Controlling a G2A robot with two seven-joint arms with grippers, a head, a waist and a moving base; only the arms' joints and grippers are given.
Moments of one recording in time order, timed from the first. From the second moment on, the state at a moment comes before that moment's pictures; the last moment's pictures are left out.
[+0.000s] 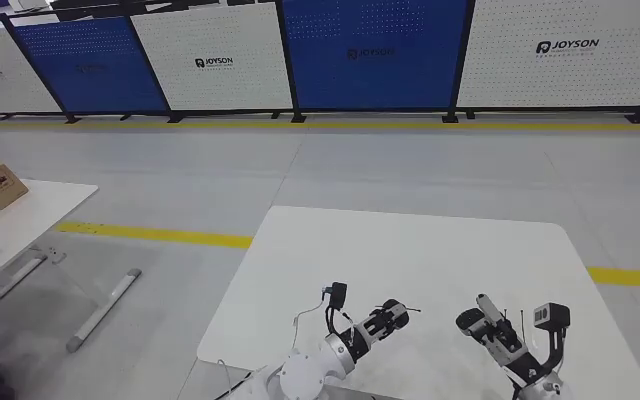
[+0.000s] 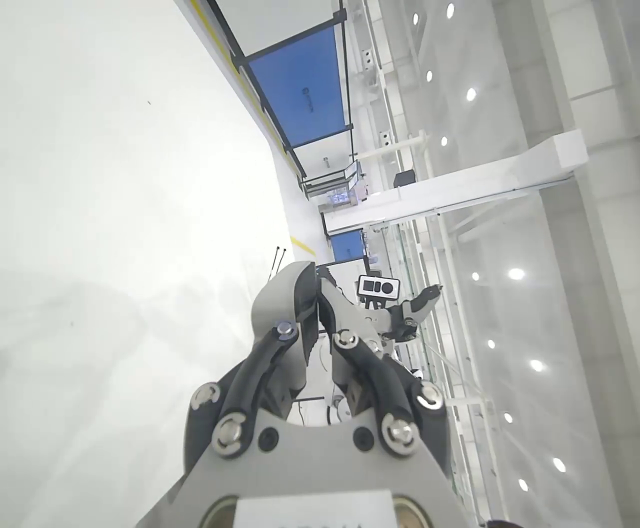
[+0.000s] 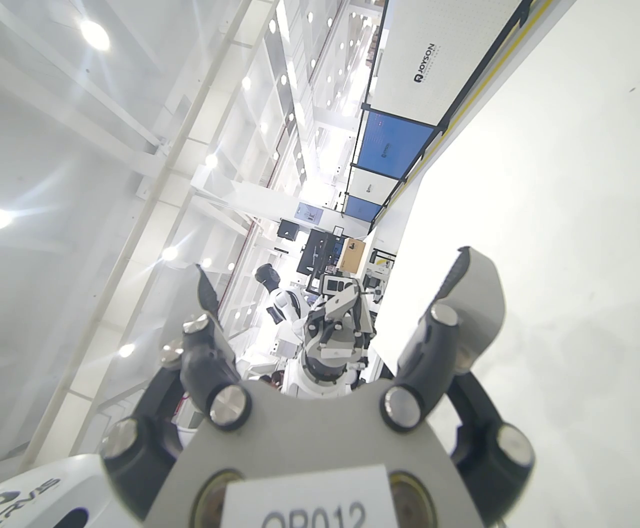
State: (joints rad) left arm 1.48 -1.19 -0.89 -1.74 -0.14 -0.07 -0.07; right arm -1.73 -1.12 1.43 -1.80 0.30 -0.29 0.46
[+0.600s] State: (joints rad) left arm 1.48 -1.19 -0.89 -1.74 -0.14 -0.07 -0.07; right arm -1.74 -1.08 1.61 -1.89 0.08 -0.13 0.57
